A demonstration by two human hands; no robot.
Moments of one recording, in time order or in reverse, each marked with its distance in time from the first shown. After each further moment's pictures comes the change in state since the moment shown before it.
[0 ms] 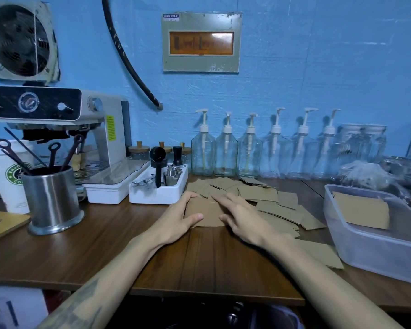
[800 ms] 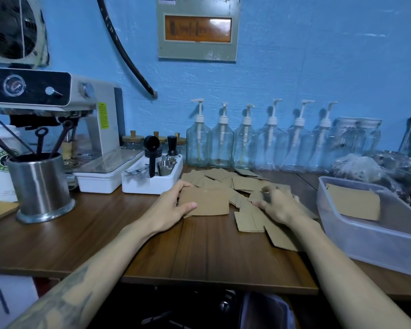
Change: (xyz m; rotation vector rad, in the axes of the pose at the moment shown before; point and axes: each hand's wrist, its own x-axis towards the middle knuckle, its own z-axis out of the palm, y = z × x) left_hand 0.003 -0.003 0.000 -0.009 0.042 -0.009; right_hand -0.029 0.073 -0.034 -0.080 -0.070 0.679
